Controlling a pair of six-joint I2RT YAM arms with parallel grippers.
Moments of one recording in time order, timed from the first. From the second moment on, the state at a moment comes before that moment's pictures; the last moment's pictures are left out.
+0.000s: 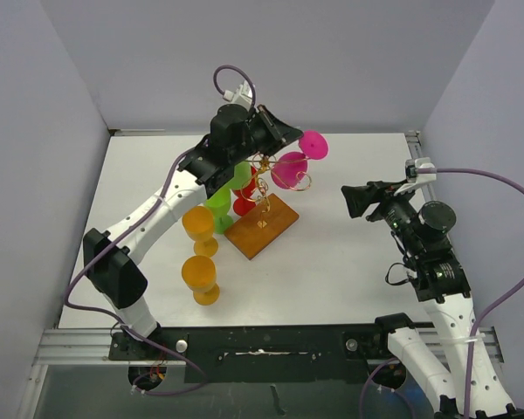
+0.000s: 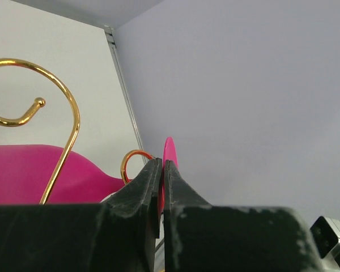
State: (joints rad) left arm -0.68 1.71 1.71 -0.12 0.12 -1.07; right arm 0.18 0.67 0.85 -0.20 -0.24 0.28
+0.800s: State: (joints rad) left arm -0.68 1.71 1.73 -0.17 -0.03 -0.87; right arm 0.18 0.70 0.80 -0.20 -0.24 0.37
